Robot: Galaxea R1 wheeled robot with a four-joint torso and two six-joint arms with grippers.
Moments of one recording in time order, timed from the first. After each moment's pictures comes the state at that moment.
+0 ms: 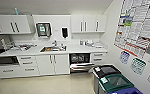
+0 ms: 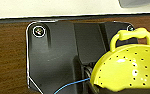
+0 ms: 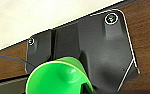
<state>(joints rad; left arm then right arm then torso) 1.44 2.99 -2.66 -0.01 0.03 0.00 -1.56 2.92 -2.74 -1.09 0.29 1.17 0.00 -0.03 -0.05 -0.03</state>
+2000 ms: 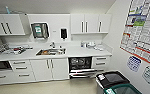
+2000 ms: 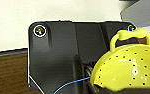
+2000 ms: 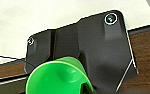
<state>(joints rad) 1.45 3.00 -2.66 -0.01 0.03 0.00 -1.56 2.92 -2.74 -1.10 0.29 1.17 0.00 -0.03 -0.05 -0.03</state>
